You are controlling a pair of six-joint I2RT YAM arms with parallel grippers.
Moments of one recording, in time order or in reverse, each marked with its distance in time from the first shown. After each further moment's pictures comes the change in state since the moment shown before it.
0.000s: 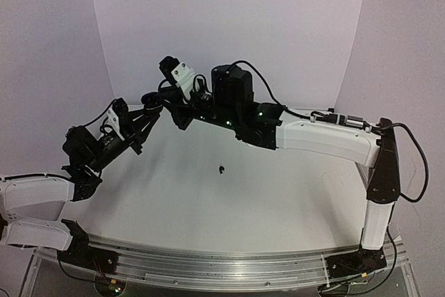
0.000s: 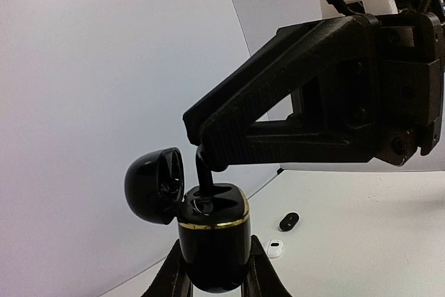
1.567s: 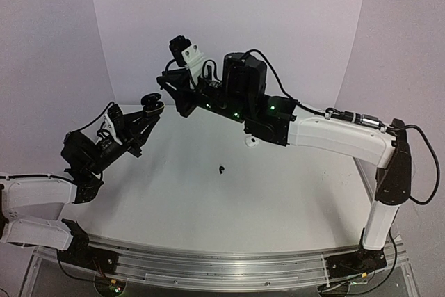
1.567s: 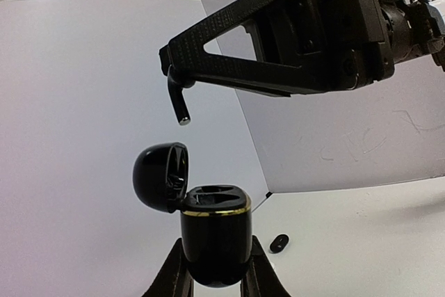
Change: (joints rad) left arm 0.000 0.026 -0.038 0.169 0.077 -0.007; right arm 0.020 -0.068 0.002 0.030 0.040 0.062
